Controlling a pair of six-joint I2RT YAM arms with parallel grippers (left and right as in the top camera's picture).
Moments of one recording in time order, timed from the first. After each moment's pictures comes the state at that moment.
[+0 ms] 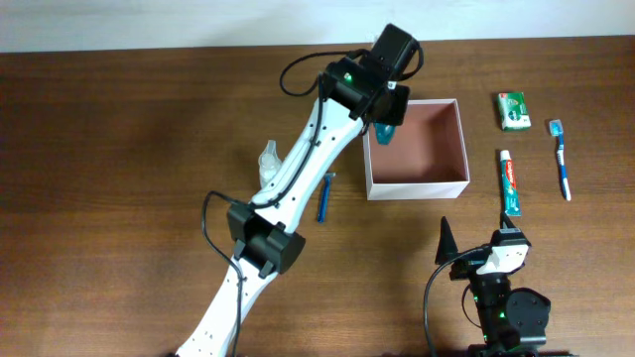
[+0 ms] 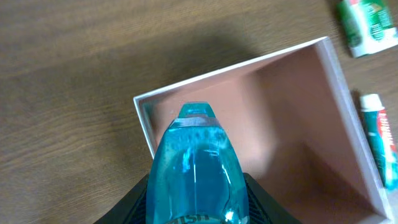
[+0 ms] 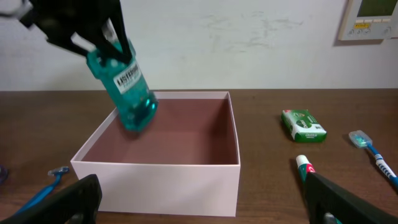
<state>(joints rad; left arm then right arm) -0.67 2.63 2.95 -1.33 -0.02 -0.36 -0.01 0.01 0.01 -0.07 -0.07 0.03</state>
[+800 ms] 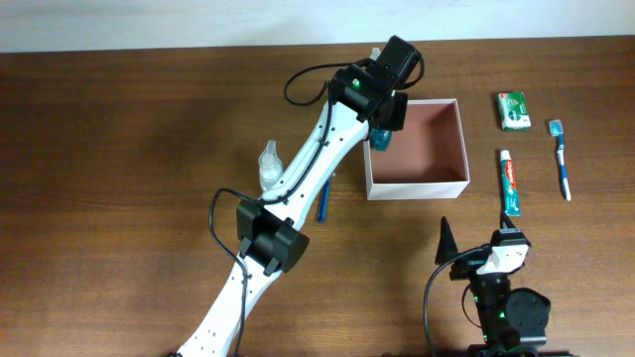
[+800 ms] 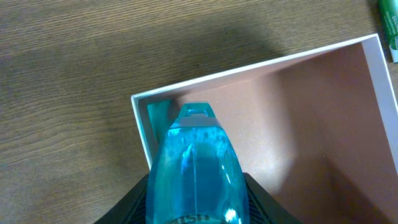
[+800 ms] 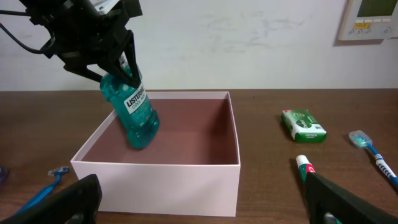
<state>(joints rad) -0.68 2.69 2.95 -1.30 -0.06 -0.42 -0.01 0.01 0.01 -0.07 -0.07 0.03</state>
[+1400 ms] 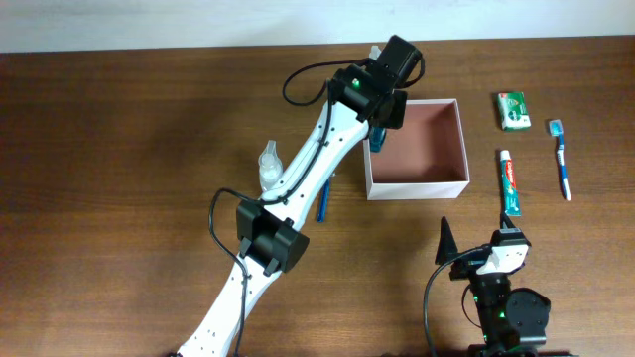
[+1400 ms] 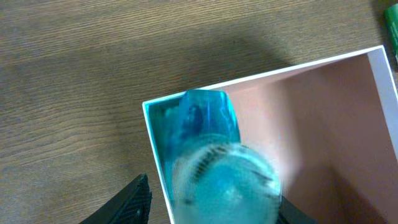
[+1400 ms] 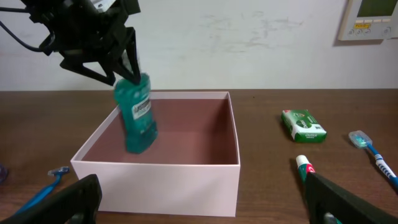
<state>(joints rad) -0.68 2.69 2.95 -1.30 -0.10 -0.42 -0.01 0.01 0.01 -0.07 -0.07 0.03</state>
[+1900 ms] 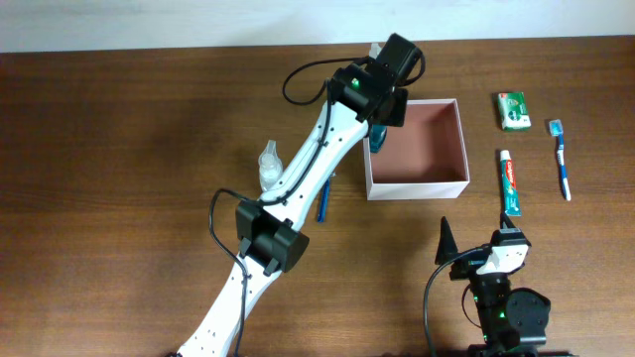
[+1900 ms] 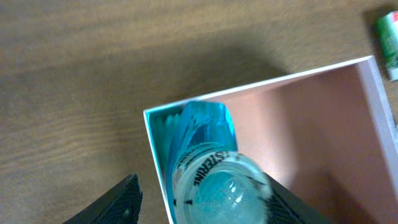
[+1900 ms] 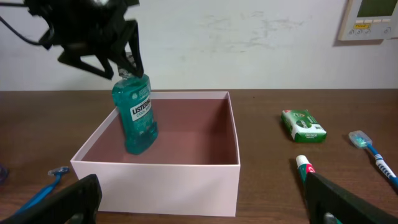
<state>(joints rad) -0.68 2.69 2.97 -1.29 -0.10 -0.42 -0.01 0.01 0.01 -0.07 -0.07 0.03</state>
